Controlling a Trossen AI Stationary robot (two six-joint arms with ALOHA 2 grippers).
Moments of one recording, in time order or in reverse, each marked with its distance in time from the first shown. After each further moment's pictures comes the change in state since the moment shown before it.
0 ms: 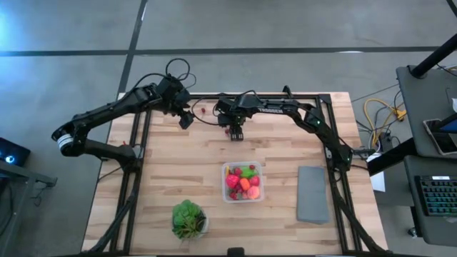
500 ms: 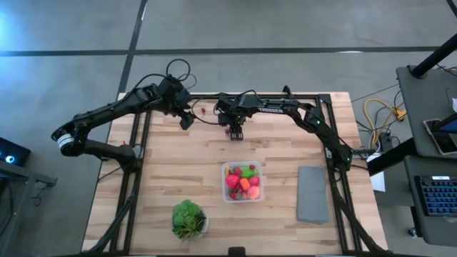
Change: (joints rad) left arm -0.001 0.005 -0.013 0.021 0.035 0.000; right arm -0.005 0.000 0.005 -0.007 0.006 0.036
